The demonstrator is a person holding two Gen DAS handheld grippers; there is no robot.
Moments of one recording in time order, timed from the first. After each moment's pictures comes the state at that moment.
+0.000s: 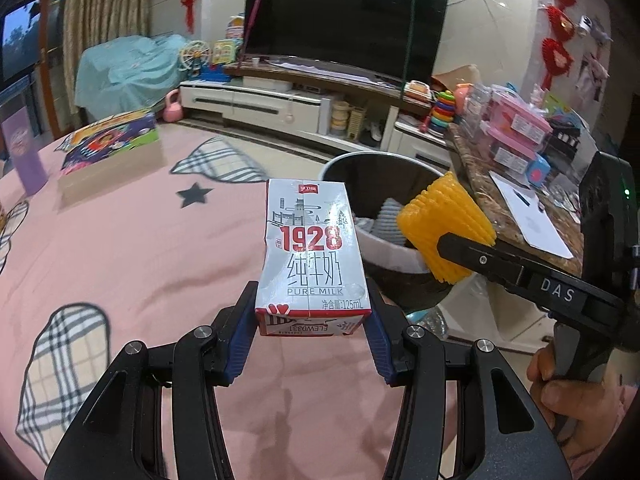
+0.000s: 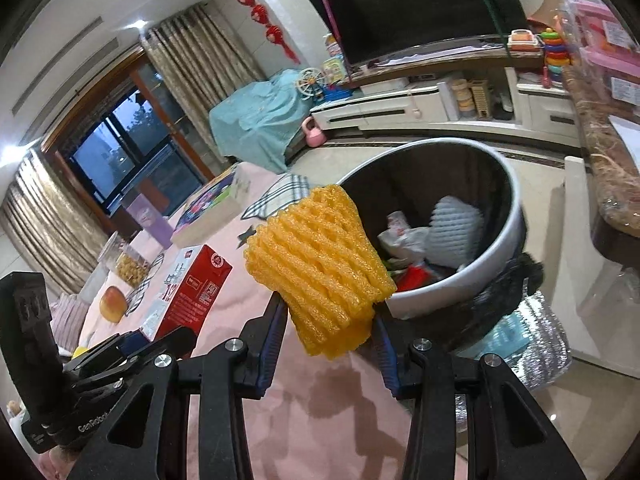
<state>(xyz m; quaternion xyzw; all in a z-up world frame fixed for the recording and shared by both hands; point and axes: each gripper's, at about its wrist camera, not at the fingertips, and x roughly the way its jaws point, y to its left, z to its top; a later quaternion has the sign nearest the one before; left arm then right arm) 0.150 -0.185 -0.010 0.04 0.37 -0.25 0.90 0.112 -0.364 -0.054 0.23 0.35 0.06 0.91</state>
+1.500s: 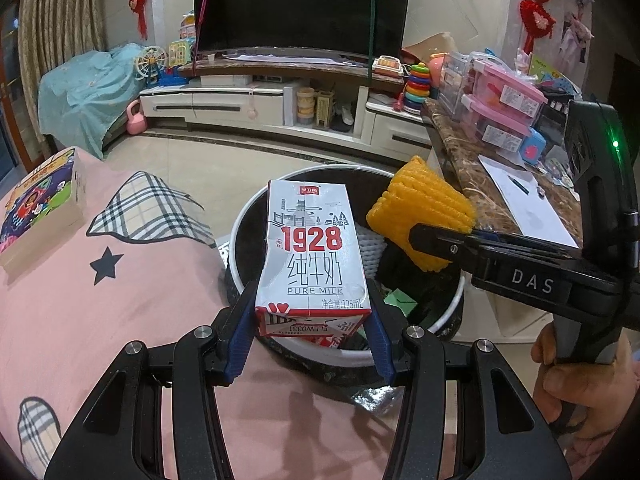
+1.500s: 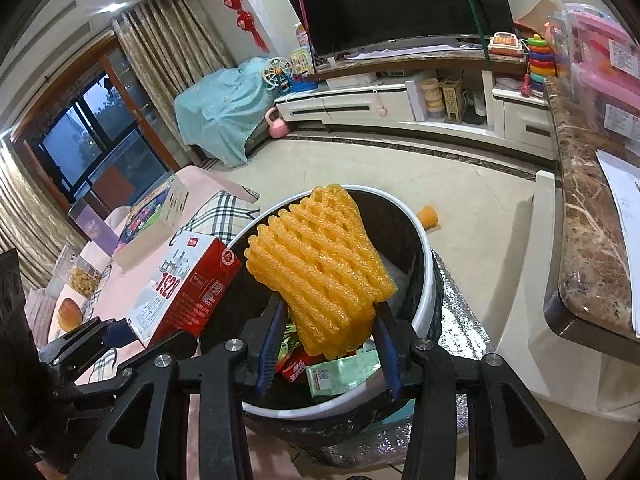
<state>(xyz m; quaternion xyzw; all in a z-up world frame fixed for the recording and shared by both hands) 0.207 -0.290 -0.012 0.09 0.38 -0.28 0.88 0.172 -0.431 -0.052 0.19 0.39 0.01 0.90</state>
